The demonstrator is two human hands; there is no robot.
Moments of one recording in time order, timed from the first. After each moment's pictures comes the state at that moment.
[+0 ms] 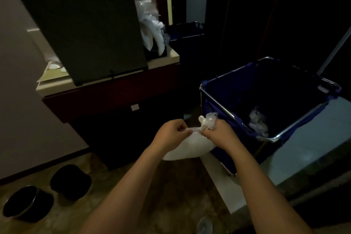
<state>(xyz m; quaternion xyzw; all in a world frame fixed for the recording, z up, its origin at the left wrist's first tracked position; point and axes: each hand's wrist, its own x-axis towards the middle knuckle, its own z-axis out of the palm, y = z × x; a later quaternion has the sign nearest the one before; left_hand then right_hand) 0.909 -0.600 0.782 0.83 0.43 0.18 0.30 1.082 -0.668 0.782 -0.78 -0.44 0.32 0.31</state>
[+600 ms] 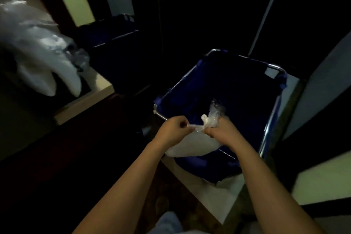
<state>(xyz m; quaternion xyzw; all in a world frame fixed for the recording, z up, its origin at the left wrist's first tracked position) 1.202 -0.338 0.738 0.88 0.25 0.05 0.39 1.326 -0.487 0.758 -0.87 -0.23 0.30 0.33</state>
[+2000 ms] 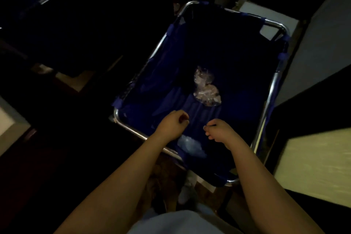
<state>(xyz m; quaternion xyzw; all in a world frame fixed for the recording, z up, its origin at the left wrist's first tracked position) 1.451 -0.294 0.605 0.86 0.24 -0.12 0.43 1.549 -0.475 0.615 -0.82 -0.01 0.47 0.32</state>
